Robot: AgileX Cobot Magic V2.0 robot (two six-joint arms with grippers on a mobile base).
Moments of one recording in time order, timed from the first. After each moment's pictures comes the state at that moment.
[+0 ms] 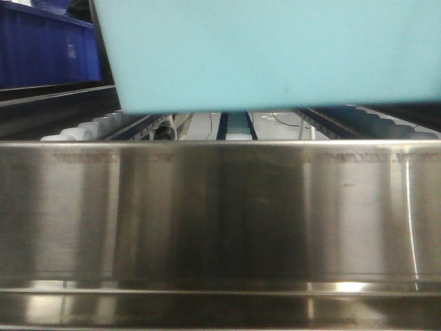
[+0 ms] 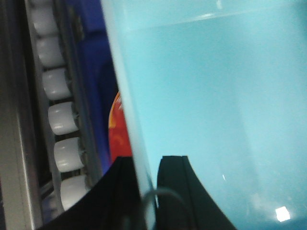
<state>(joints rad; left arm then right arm) -0.54 1.68 -1.72 0.07 1.15 -0.33 -0.02 1.44 -1.44 0.18 1.08 -0.10</state>
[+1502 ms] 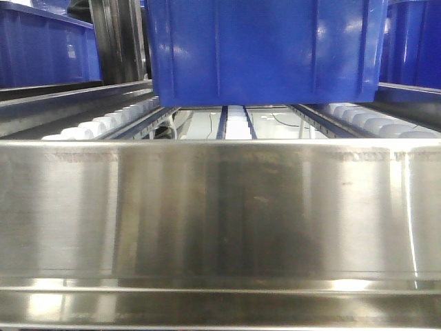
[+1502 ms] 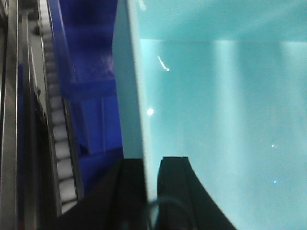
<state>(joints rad) -0.54 1.51 -1.84 0.13 0.98 -0.34 -0.02 1.30 -1.61 0.21 1.08 -0.09</state>
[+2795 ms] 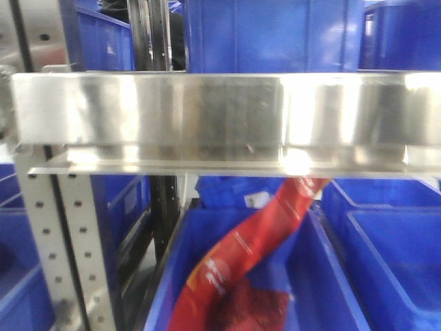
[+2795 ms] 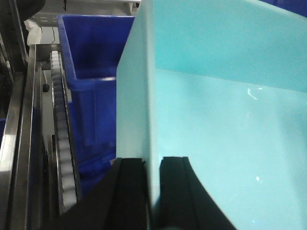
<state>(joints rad) -0.54 1.51 -1.84 0.17 0.75 -0.32 -0.02 1.30 -1.61 0.21 1.03 -0.08</state>
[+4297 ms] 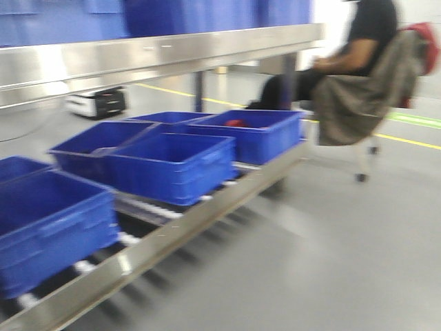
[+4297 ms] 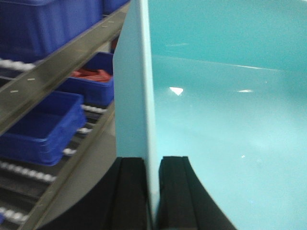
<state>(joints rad) -0.54 1.51 -1.84 0.17 0.73 -0.32 -0.02 1.30 -1.61 0.20 0.91 -0.09</state>
